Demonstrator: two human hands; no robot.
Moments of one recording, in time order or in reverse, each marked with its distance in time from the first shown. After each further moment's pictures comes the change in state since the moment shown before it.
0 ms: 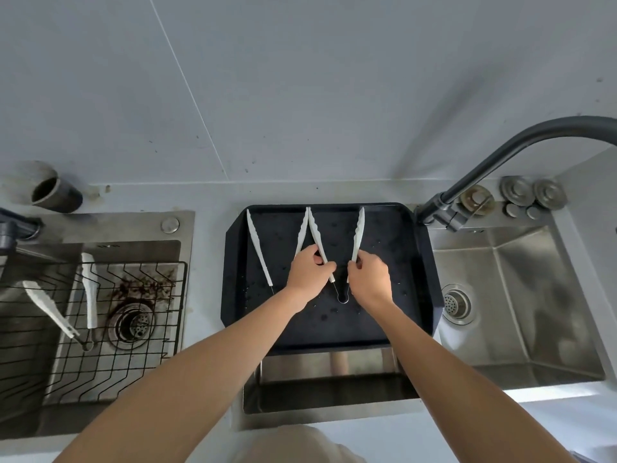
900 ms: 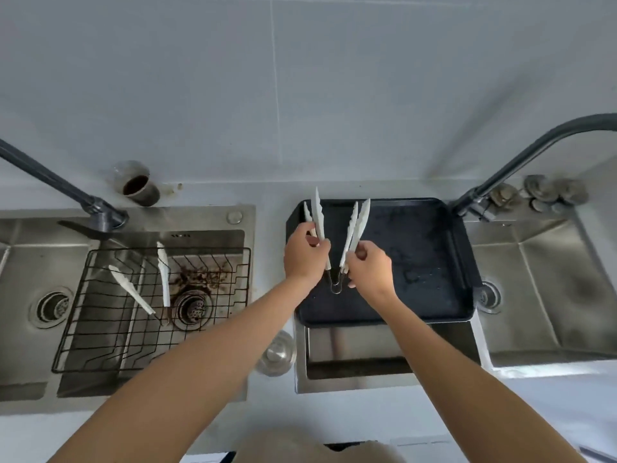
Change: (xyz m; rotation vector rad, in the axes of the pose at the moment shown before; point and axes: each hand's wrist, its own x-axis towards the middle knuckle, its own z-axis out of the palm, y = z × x) left_hand -0.067 -0.018 -0.118 -0.106 0.296 0.116; right_hand -0.102 -0.100 0.039 0.288 -0.006 -0.019
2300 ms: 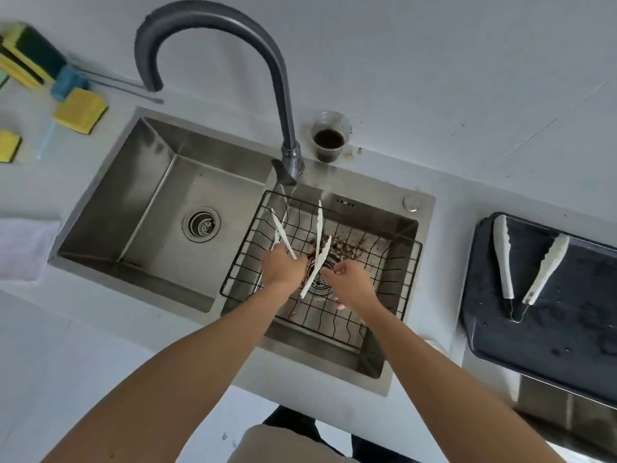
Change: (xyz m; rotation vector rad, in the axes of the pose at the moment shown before) left_hand 0.026 -0.216 -0.300 0.154 0.237 -0.489; right_hand -0.091 -0.076 0.328 -0.343 -0.562 0.057
